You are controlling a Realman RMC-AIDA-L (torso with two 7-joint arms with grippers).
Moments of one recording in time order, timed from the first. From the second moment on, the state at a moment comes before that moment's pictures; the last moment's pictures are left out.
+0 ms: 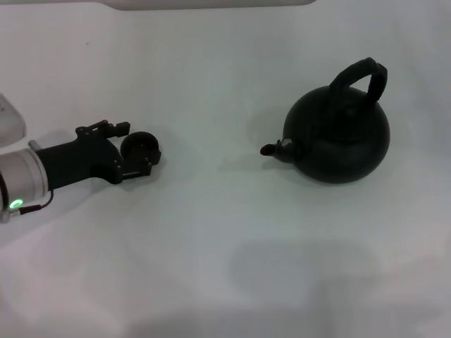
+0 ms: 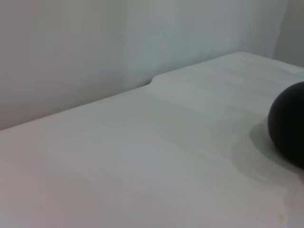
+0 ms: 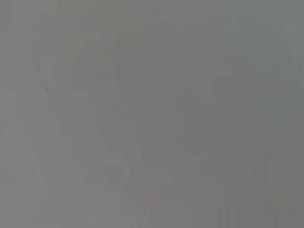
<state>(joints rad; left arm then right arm) -0.34 -2.08 1.16 0.57 1.60 1.06 -1.19 0.46 2.01 -0.52 -0.17 -0.52 -0.98 -0.11</state>
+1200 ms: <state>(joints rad) -0.39 -2.07 1.16 0.49 1.60 1.03 -1.19 0.47 2.01 -0.52 -0.17 -0.52 -0.98 -0.11</state>
